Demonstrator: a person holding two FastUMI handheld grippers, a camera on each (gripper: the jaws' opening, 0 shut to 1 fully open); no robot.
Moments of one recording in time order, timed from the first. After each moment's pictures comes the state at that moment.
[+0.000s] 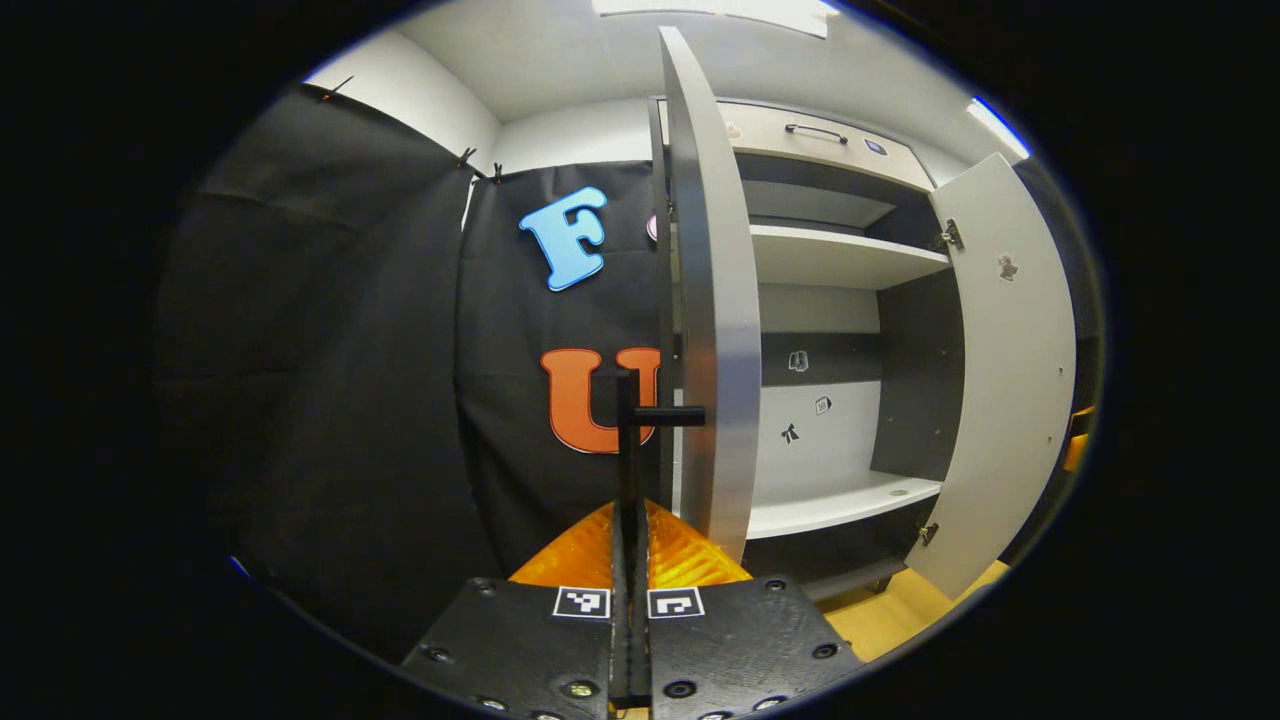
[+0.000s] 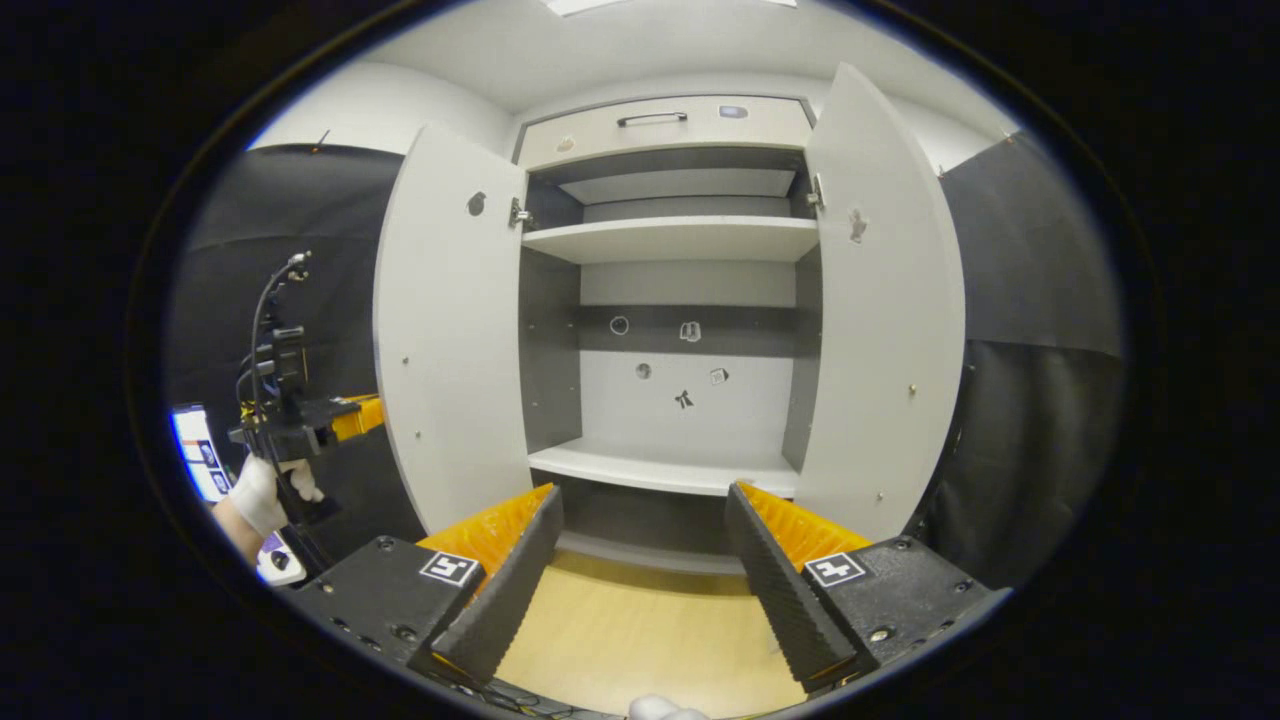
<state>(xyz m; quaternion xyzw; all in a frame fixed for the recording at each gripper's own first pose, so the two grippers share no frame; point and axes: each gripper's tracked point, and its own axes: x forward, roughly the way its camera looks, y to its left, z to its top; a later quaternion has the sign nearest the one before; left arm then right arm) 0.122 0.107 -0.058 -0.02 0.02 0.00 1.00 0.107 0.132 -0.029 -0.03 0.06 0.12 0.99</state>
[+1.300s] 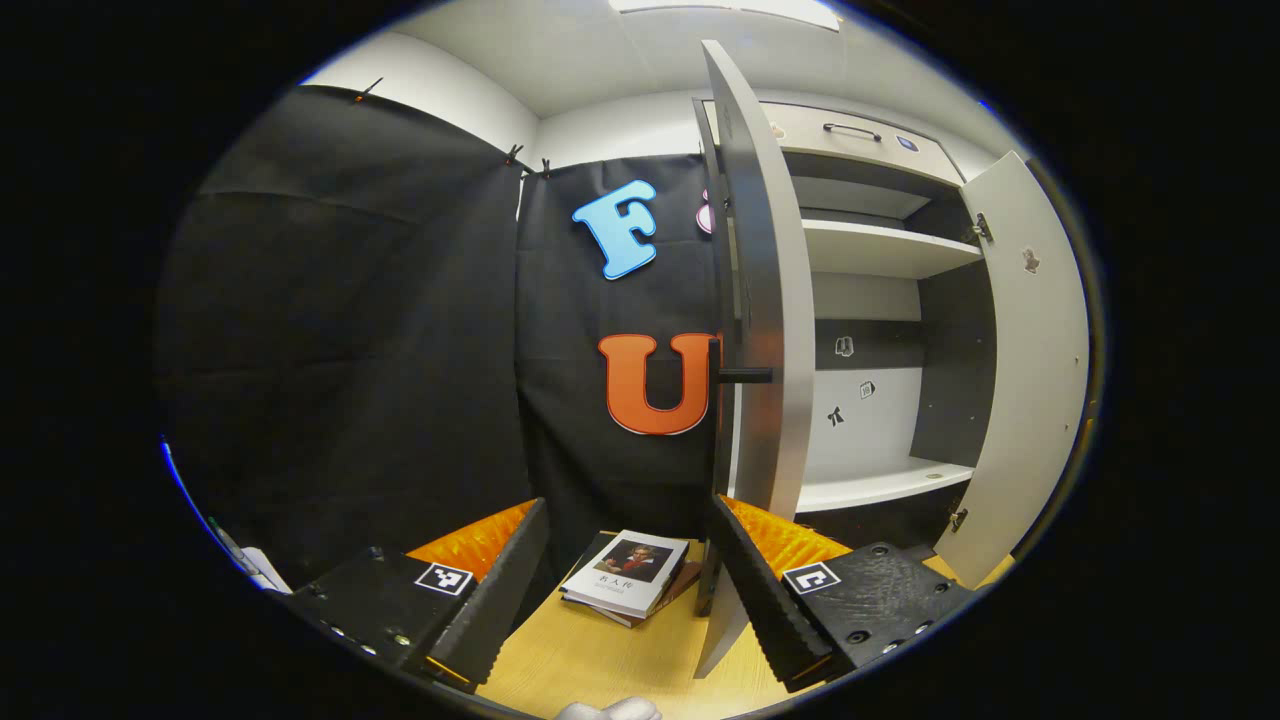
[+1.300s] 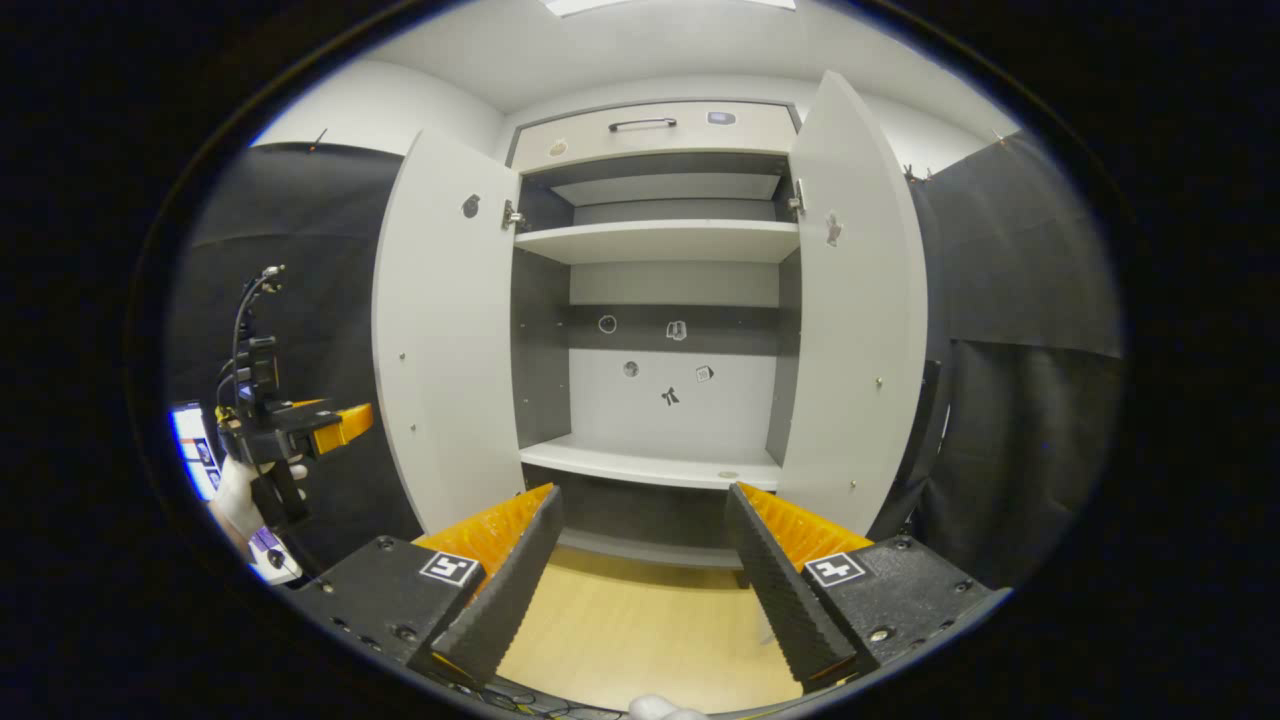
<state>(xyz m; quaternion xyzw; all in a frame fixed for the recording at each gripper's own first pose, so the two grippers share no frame) 0.067 0.145 -0.072 -0.01 0.04 0.09 1.00 0.092 0.116 -0.027 -0.03 0.06 0.11 0.99</state>
